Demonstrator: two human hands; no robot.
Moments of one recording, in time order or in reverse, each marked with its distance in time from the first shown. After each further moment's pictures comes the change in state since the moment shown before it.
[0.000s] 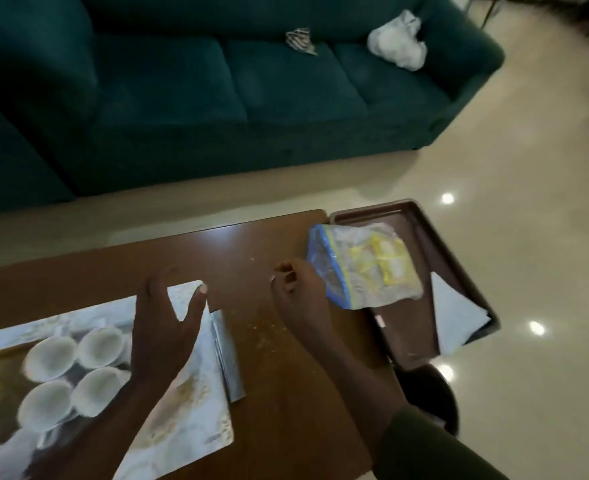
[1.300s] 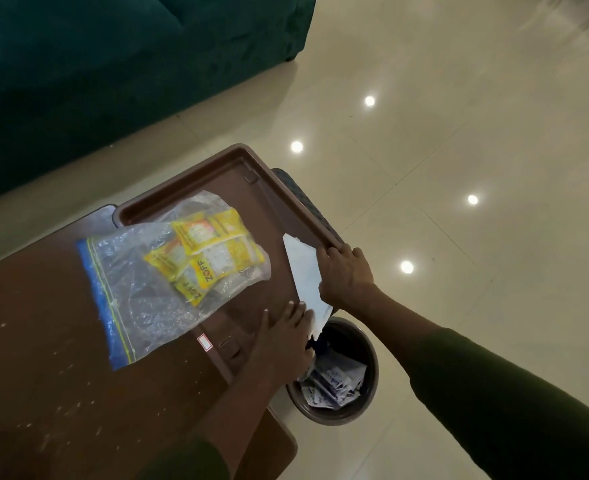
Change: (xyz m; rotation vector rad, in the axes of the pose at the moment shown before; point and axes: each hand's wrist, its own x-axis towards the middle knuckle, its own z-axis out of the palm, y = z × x) left_hand -0.137 0.197 0.400 0.631 -1.248 0.694; right_hand 0.083 0.336 -0.256 -0.996 -0.274 0.177
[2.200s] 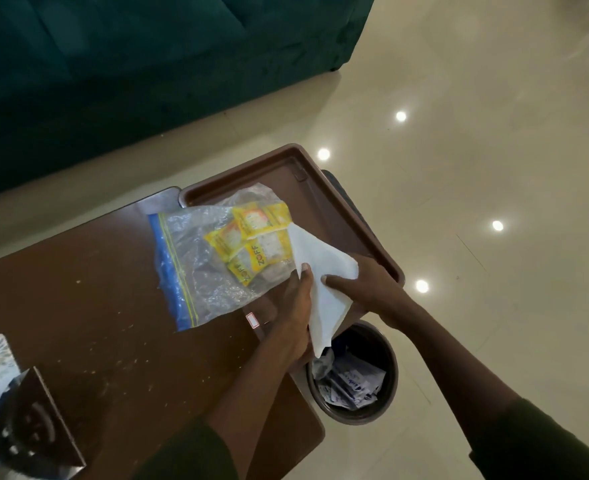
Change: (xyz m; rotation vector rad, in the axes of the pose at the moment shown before) left_hand -0.039 -0.006 -0.067 -1.989 0.346 -0.472; right_hand -0.059 -0.049 -0.086 1.034 -0.218 0.154
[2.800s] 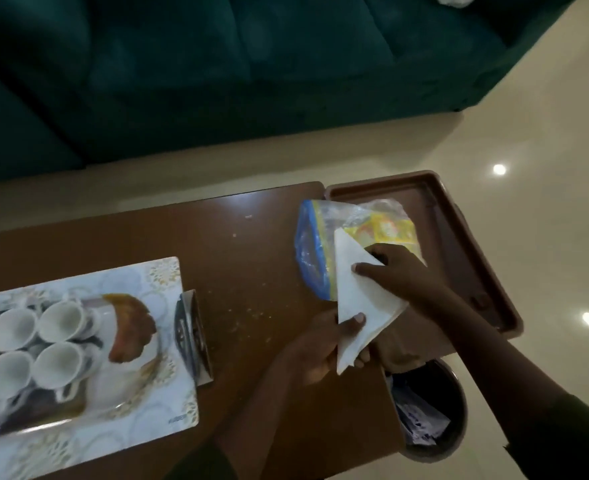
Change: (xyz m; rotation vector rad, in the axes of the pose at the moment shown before) left_hand -0.093 0.014 -0.159 -0.006 -0.276 0.061; right_hand -0.006 -0.123 0.114 -0.396 -0.132 -0.255
